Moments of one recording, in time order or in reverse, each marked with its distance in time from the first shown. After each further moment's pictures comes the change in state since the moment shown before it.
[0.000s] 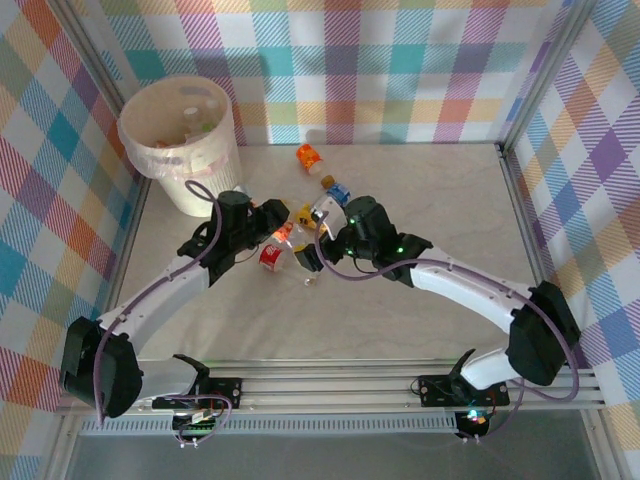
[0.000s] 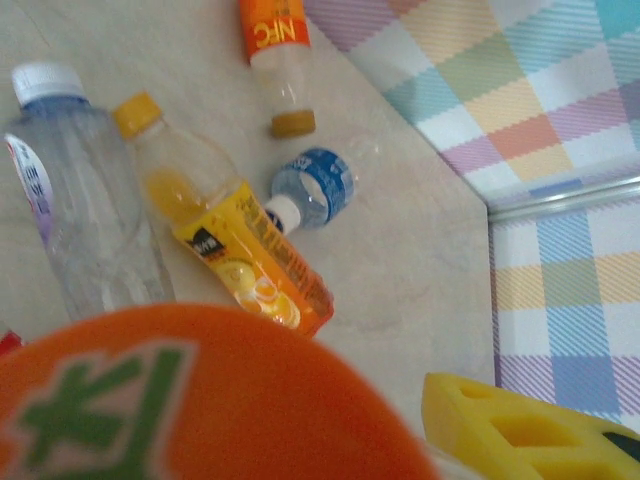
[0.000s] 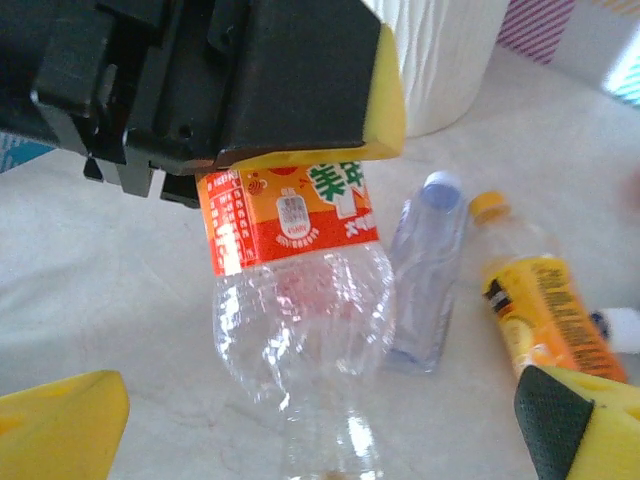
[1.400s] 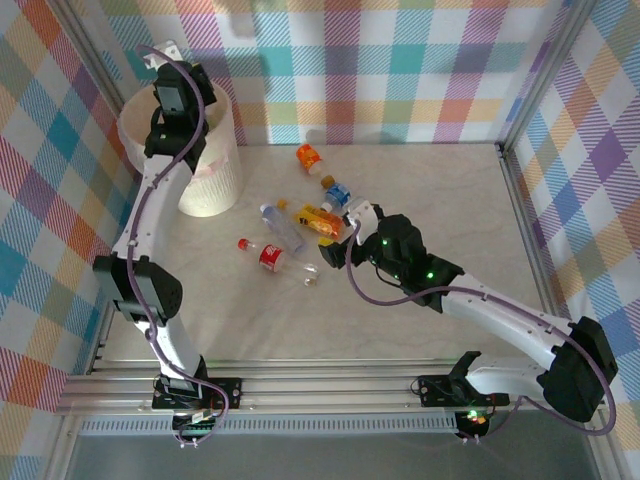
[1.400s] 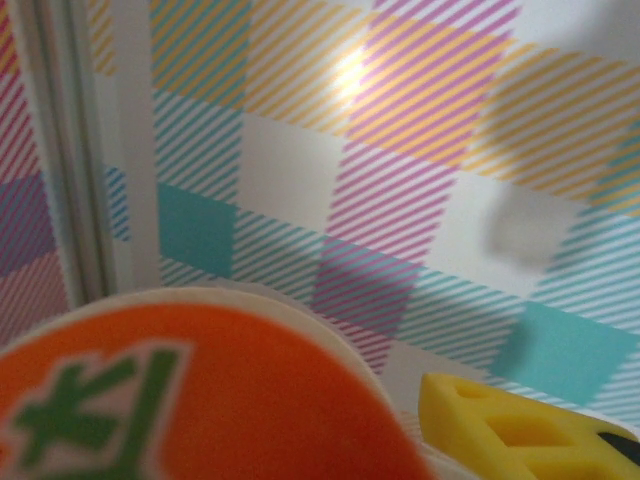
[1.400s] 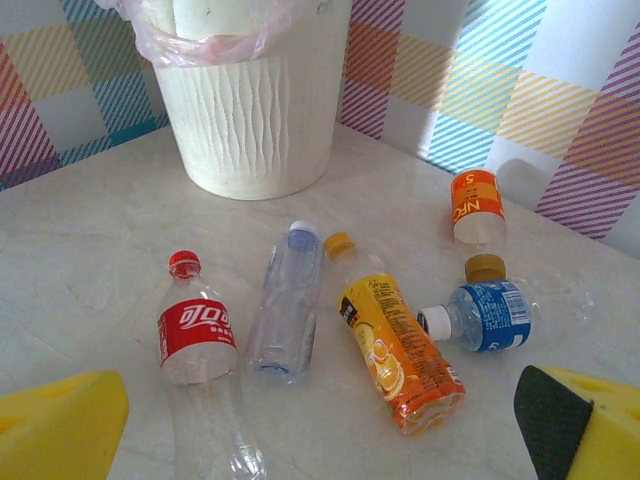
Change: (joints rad) left arm 0.318 0.557 1.083 -0.102 -0.526 0.757; right arm 0.000 -0.243 -0.219 0.140 0.248 0.004
